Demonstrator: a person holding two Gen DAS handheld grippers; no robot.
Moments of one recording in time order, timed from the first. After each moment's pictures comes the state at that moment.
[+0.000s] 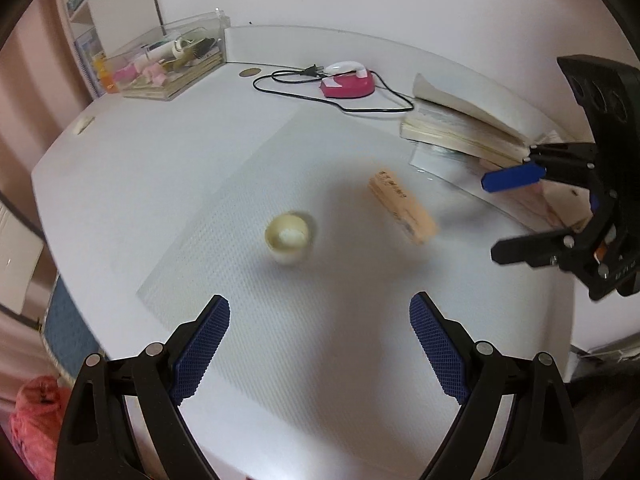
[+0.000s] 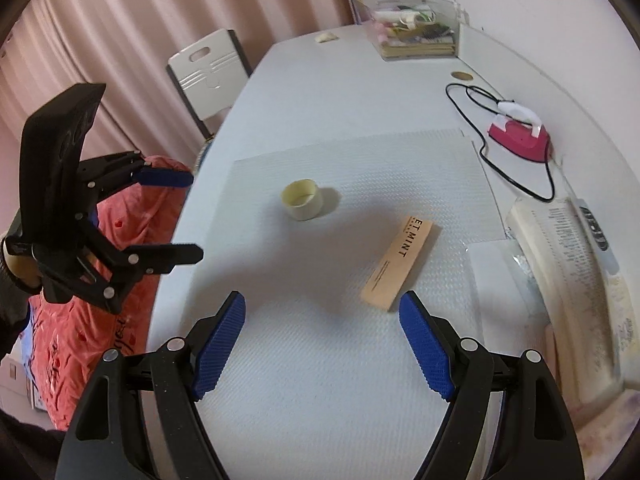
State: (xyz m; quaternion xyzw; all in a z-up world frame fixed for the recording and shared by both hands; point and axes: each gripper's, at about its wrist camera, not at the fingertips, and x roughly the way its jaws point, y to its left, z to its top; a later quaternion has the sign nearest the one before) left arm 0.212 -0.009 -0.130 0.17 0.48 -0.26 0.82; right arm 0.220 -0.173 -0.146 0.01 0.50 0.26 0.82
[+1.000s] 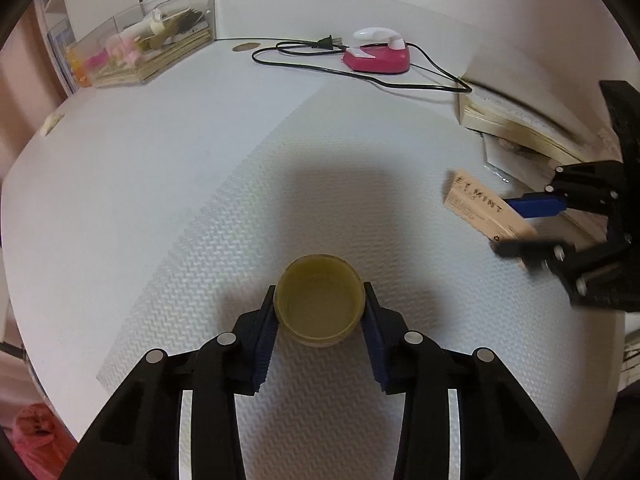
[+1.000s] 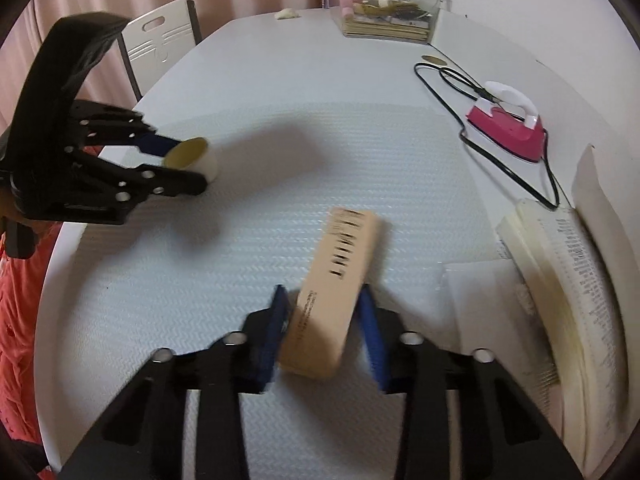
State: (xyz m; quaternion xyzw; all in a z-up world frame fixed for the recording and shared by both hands) left arm 0.287 -0.015 -0.200 0.17 0.49 -0.28 0.81; right arm 0.263 -0.166 -0.222 -0.08 0.50 0.19 0.84
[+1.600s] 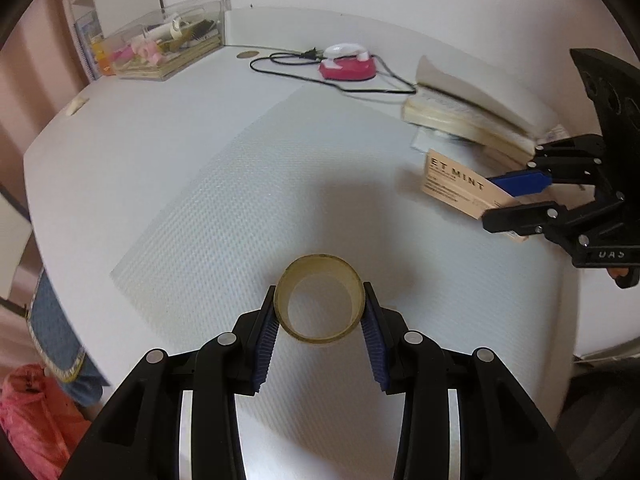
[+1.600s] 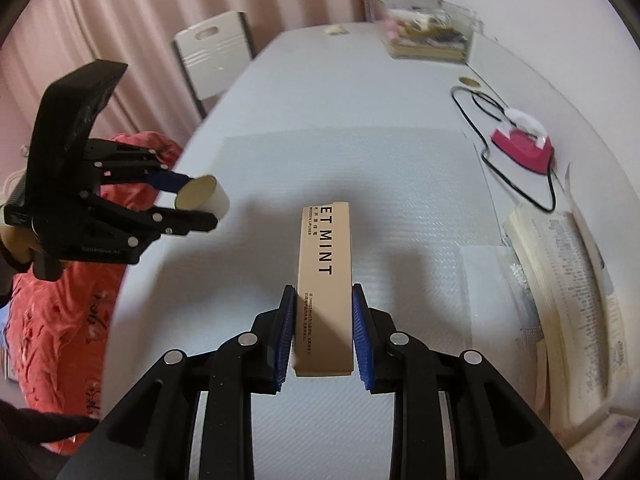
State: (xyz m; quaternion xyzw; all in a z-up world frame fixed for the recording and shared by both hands) left arm 0.192 -0.006 -0.145 0.14 0.50 -0.26 0.82; right arm 0.206 -0.170 -0.151 -0.05 0.49 0.28 0.82
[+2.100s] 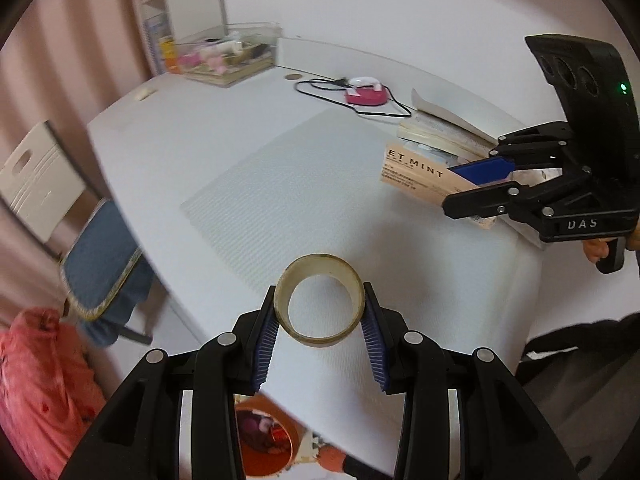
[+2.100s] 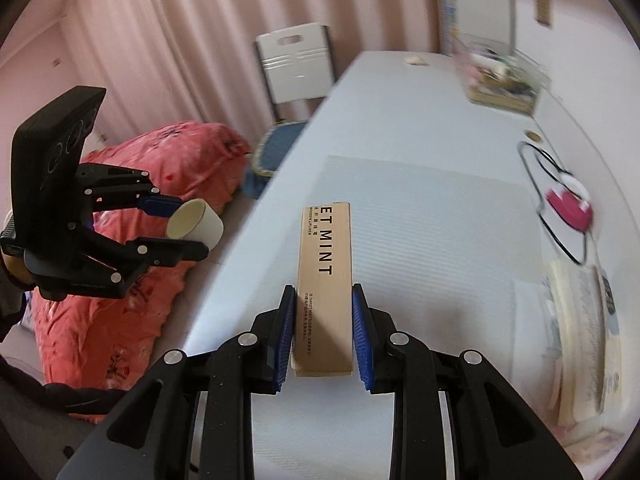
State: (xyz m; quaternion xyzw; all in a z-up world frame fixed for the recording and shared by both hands) left arm 0.080 0.026 -0.079 0.11 0.47 -0.17 0.86; right arm 0.137 -0.122 -0.080 -0.08 0.45 0.40 0.79
